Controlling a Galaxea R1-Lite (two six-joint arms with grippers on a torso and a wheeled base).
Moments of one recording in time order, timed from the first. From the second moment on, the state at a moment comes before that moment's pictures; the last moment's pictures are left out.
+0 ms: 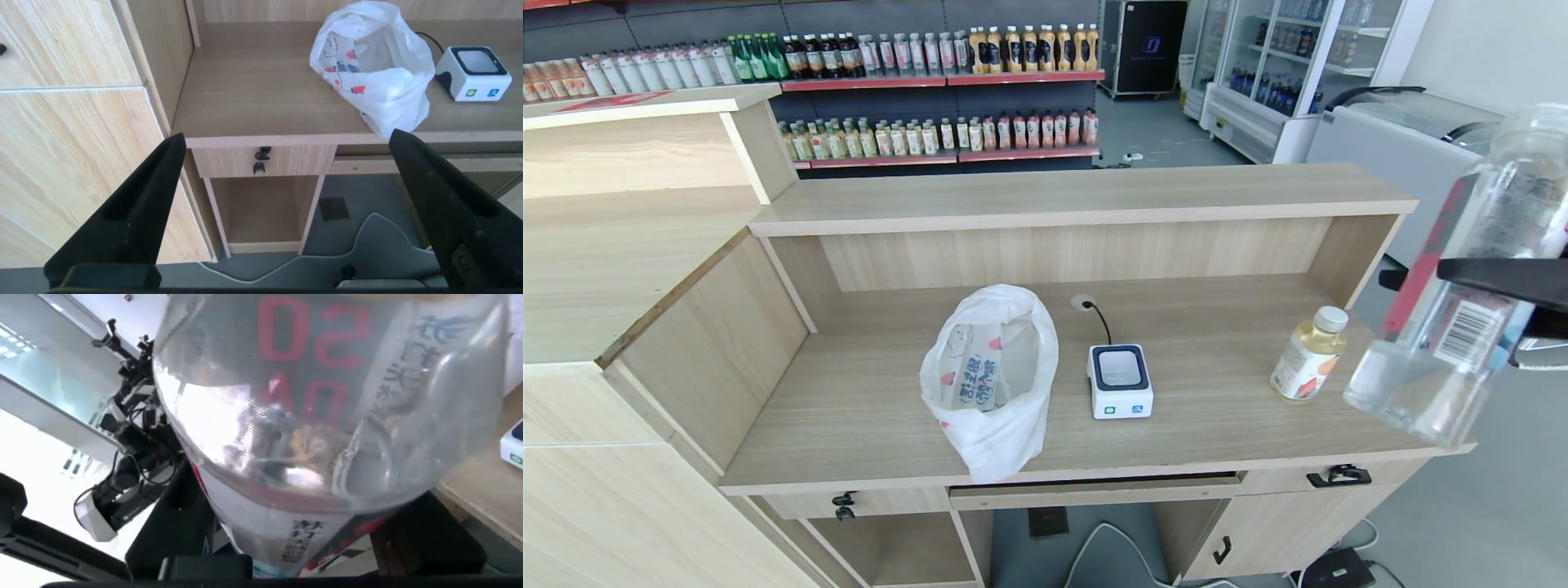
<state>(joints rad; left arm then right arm) 0.00 0.00 0.00 0.00 0.00 0.00 -0.07 1.30 -0.76 -0.60 1.34 0.51</state>
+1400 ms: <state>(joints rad) 0.00 0.00 0.00 0.00 0.00 0.00 0.07 0.93 -0.64 -0.53 1.34 0.66</state>
